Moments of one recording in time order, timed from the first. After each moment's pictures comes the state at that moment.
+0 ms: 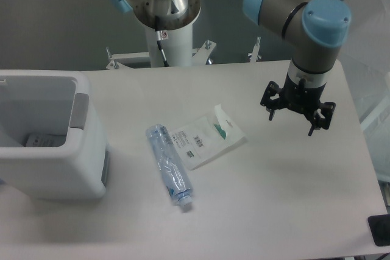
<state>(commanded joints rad) 2.72 -1.89 -1.52 -1.17 1.48 1.21</state>
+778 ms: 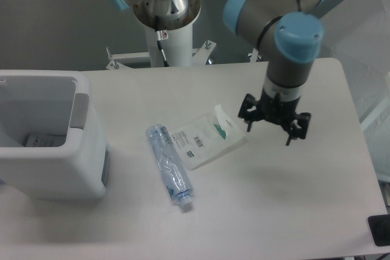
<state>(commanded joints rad) 2.60 -1.86 -1.73 -0.97 1.48 0.95</state>
